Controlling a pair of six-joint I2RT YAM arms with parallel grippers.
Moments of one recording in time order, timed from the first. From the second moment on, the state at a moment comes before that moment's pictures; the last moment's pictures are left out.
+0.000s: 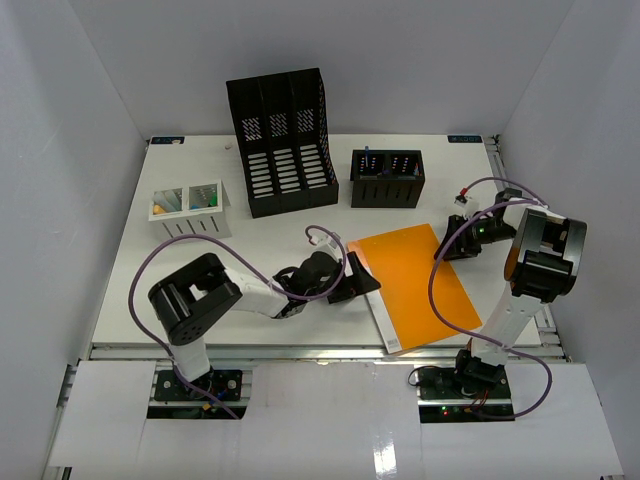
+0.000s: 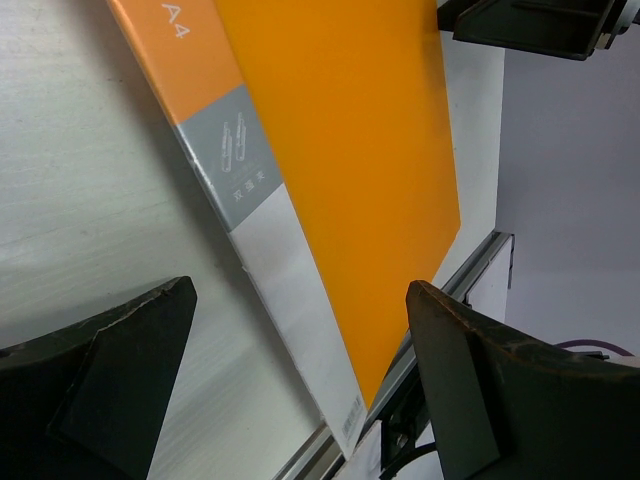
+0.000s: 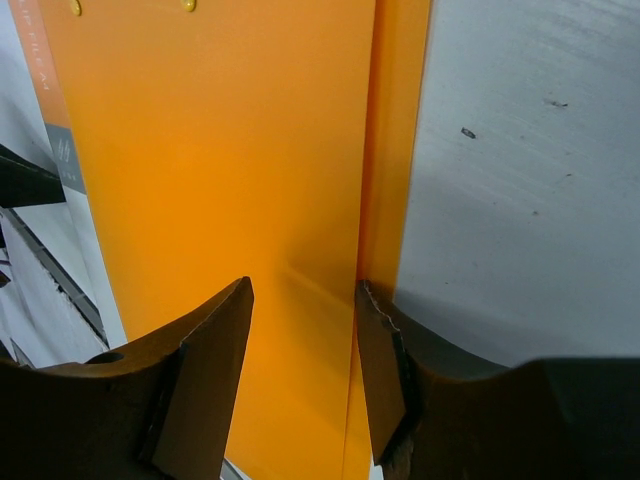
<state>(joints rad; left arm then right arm) -0.97 1.76 0.71 0.57 0.03 -1.09 -0.28 1.93 1.21 -0.82 -0.78 -0.50</state>
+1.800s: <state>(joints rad) -0.99 1.81 0.66 0.79 0.12 -0.95 -0.21 1.94 1.13 -0.87 -0.87 -0.59</state>
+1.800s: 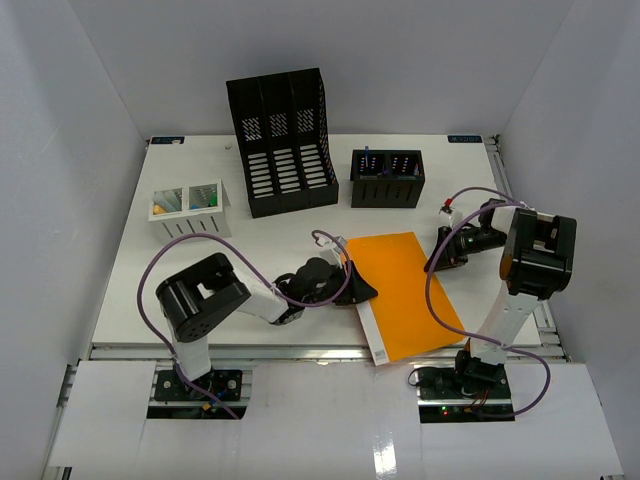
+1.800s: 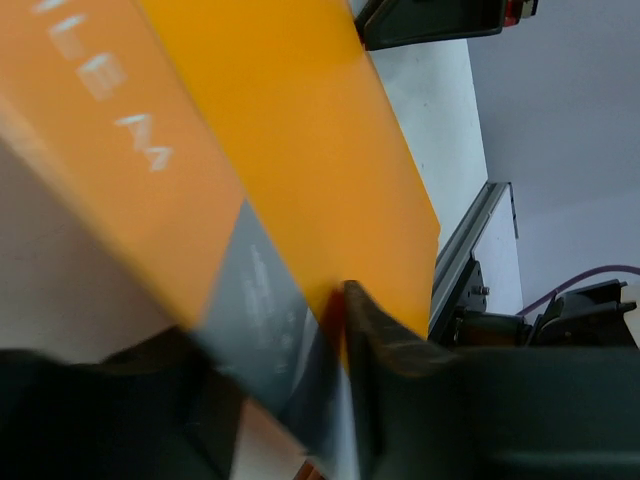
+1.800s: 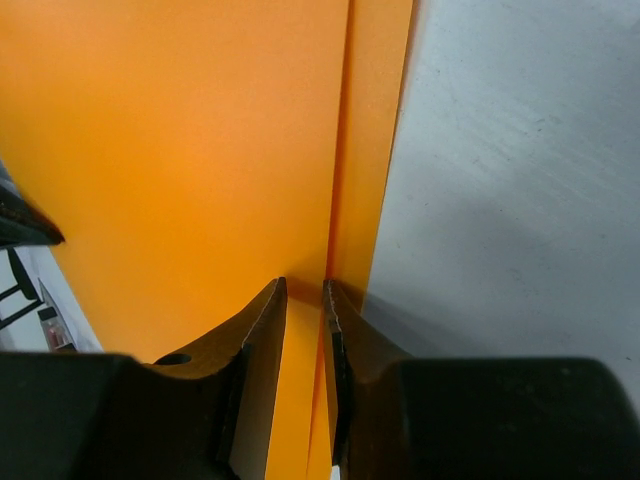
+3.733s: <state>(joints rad) -0.50 1.43 1.40 -0.11 -0.37 -0.15 -0.03 1.44 0.99 -0.68 -0.96 -0.49</state>
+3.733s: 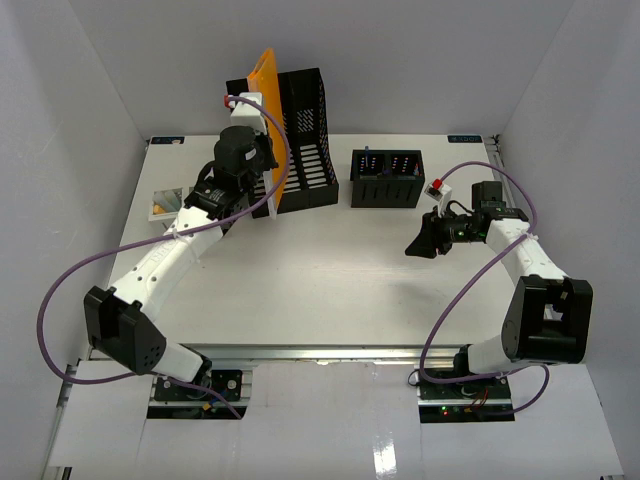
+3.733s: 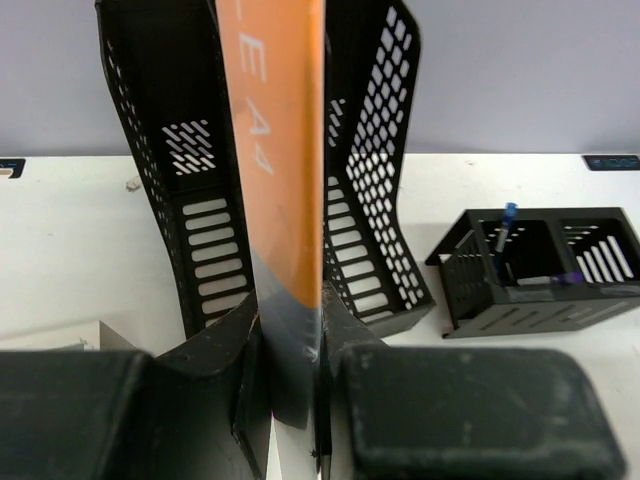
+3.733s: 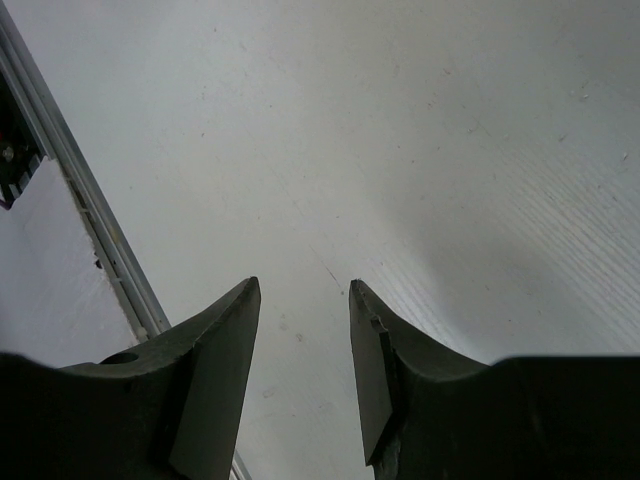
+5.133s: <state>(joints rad) -0.30 1.83 1.28 0.72 -0.03 -0.18 -0.05 1.39 0.95 -0.64 -0.96 -0.48</state>
